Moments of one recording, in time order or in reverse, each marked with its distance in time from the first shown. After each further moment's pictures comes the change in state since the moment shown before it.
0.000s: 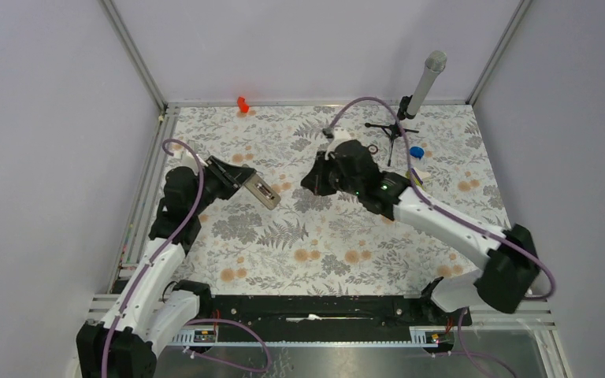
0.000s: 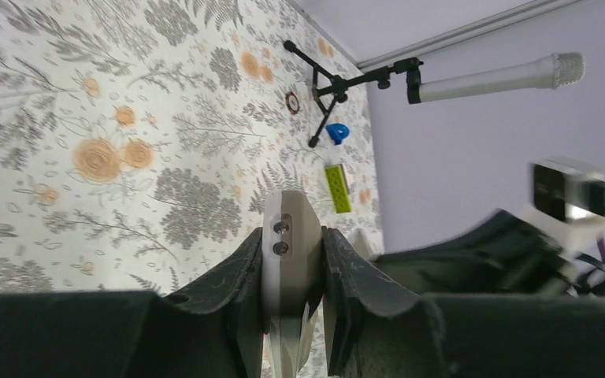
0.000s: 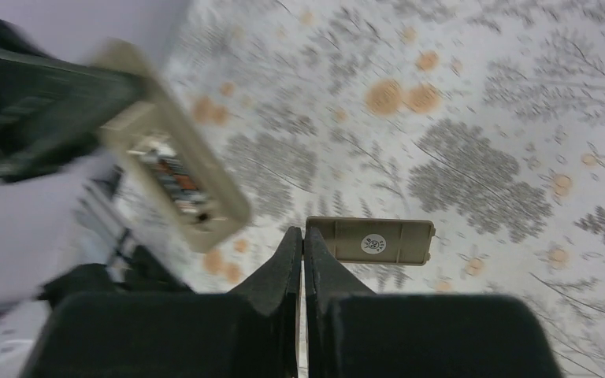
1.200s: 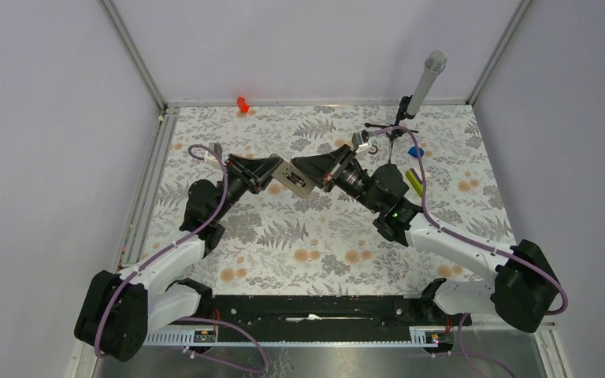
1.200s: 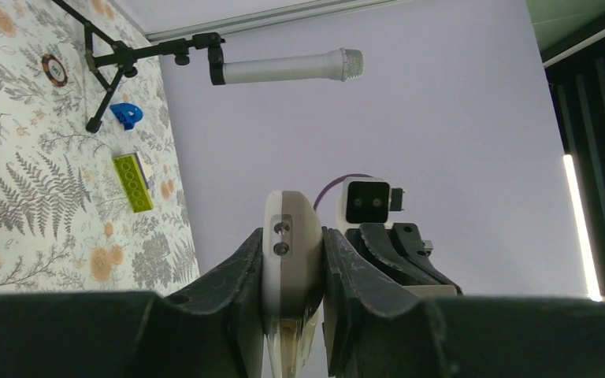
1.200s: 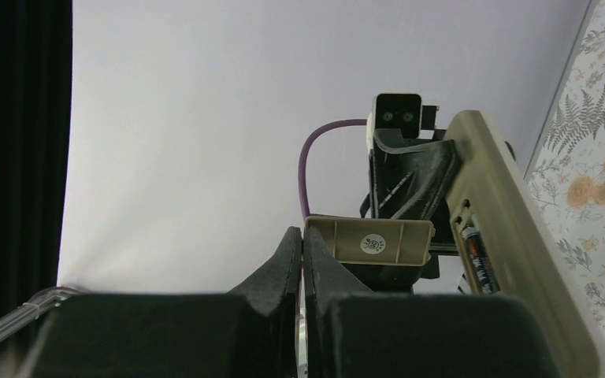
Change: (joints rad) left arm -0.222 0.234 -0.206 0.850 -0.026 -0.570; right arm 0.002 -0.225 -0.373 0.934 -0.078 0.921
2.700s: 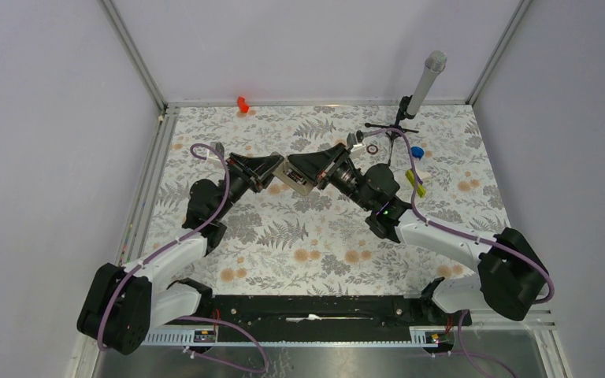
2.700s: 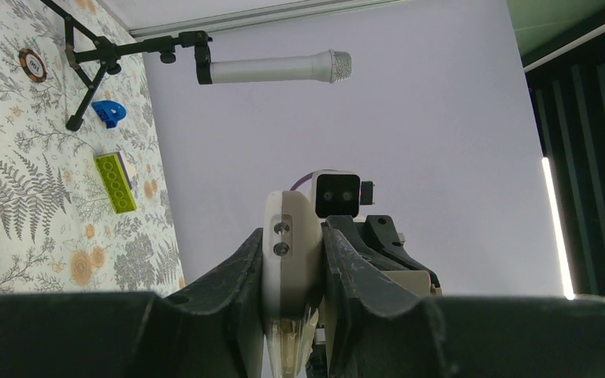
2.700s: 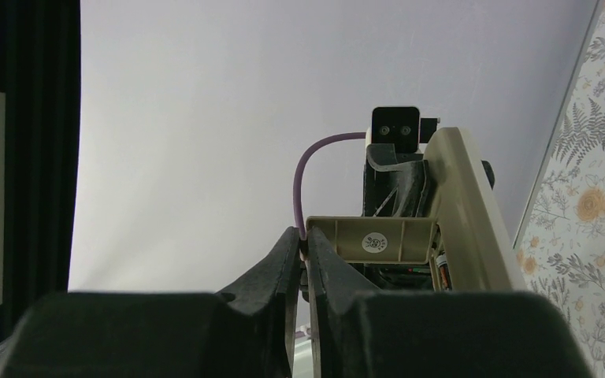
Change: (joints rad) left arm -0.002 0.042 0.000 0.078 0.005 -0.046; right arm 0.000 0.109 0.000 0.124 0.028 0.044
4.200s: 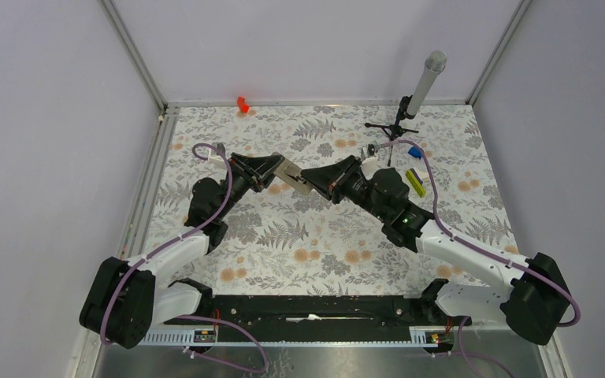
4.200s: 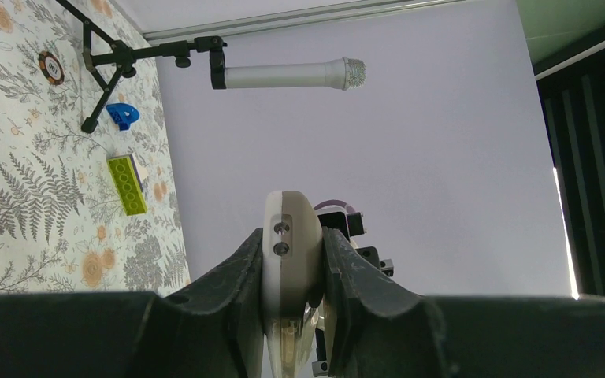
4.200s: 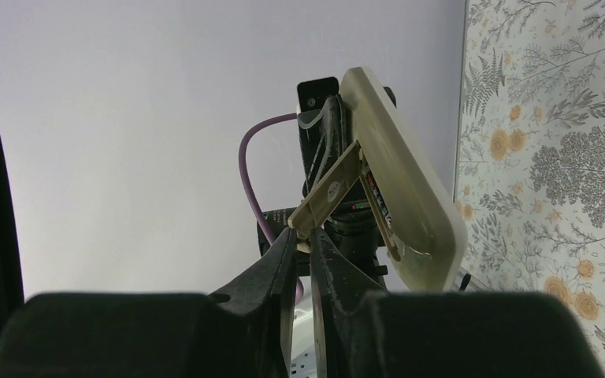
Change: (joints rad) left arm 0.001 0.043 0.000 0.014 -0.012 0.000; right arm 0.000 -0.195 -0.035 -0.409 0.043 0.037
